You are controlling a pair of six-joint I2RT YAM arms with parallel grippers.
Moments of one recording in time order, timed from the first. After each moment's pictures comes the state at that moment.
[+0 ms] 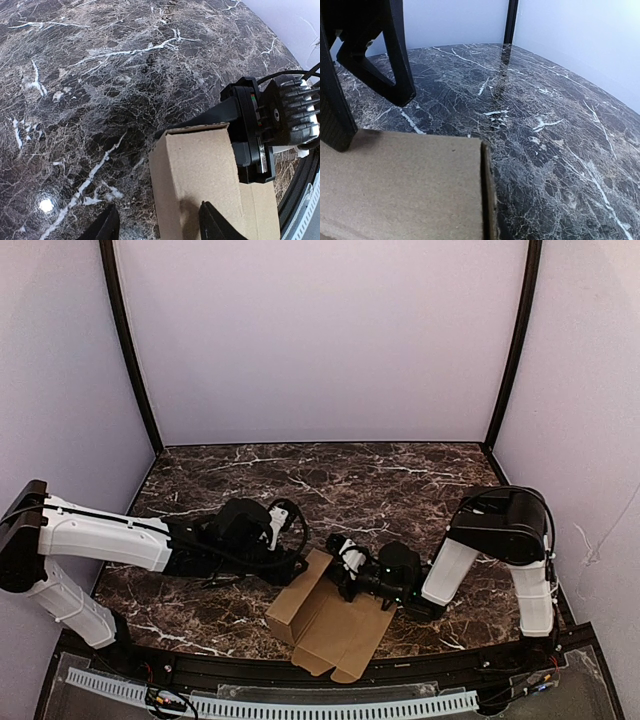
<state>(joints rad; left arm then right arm) -1.02 1.47 0.80 -0.08 -0.09 -0.44 1.04 2.13 0.64 1.29 -0.02 -0.10</state>
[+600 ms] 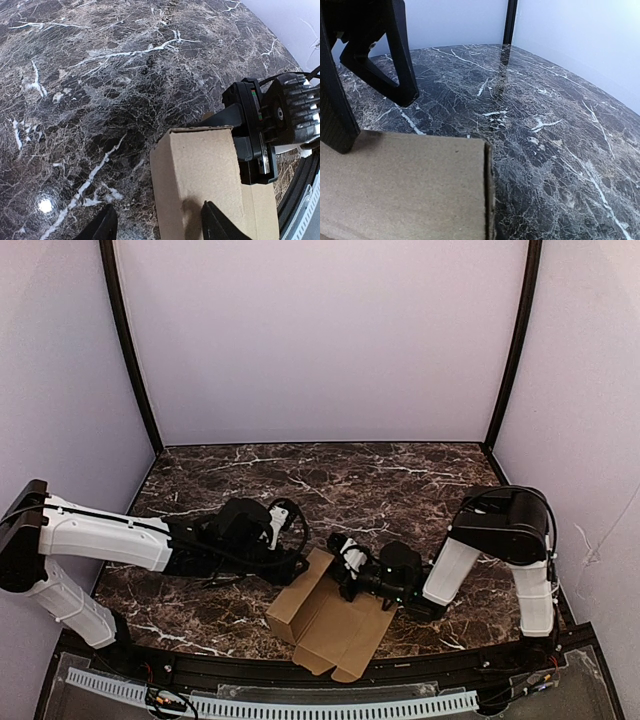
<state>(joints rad) -1.02 1.47 0.80 -0.08 -0.09 -0.44 1.04 2.12 0.64 1.29 -0.01 -0.09</state>
